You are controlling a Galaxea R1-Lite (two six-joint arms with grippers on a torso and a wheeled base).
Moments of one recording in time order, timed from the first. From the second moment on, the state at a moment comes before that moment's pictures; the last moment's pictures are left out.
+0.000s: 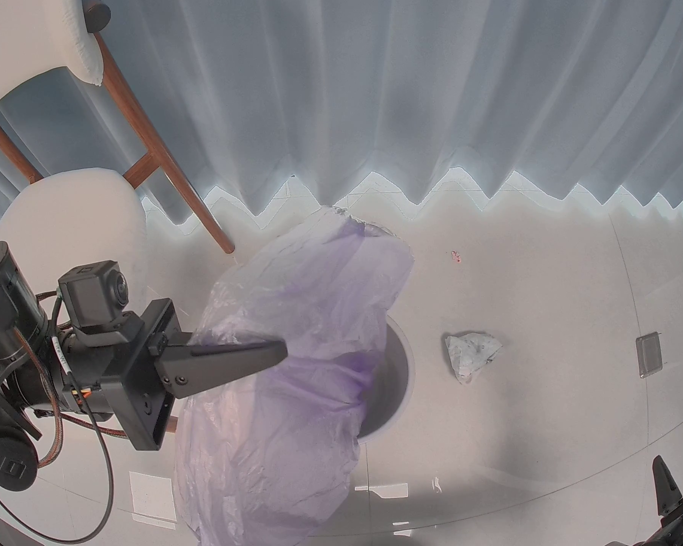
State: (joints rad) left arm -0.47 1.46 -0.43 -1.17 -0.92 -0.35; right arm 0.00 0.02 -0.02 0.00 -0.03 0.00
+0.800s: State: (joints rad) left arm -0.51 1.71 -0.43 -1.41 -0.79 -0.34; right arm 0.00 0.02 -0.02 0.00 -0.03 0.00
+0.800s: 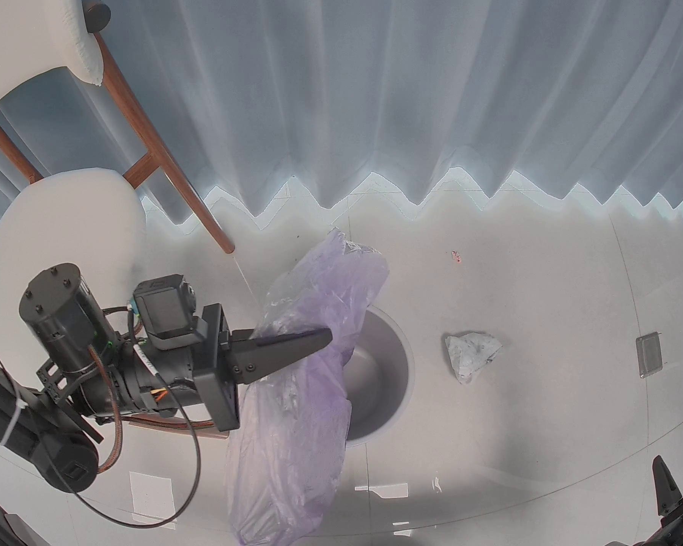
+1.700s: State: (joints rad) left arm -0.50 1.90 -0.50 -1.50 -0.48 -0.28; right arm 0.00 0.02 -0.02 0.00 -0.03 0.00
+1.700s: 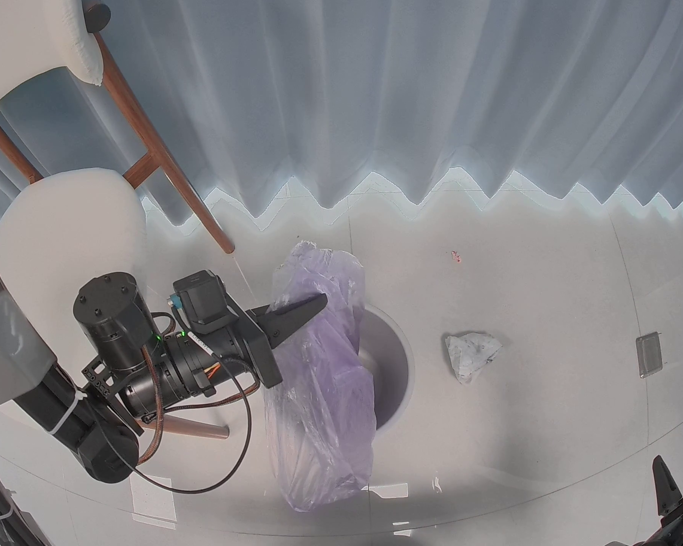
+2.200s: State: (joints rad) left arm -0.56 1.82 -0.48 -1.44 -0.38 -0.27; right arm 0.00 0.02 -0.02 0.00 -0.03 0.00
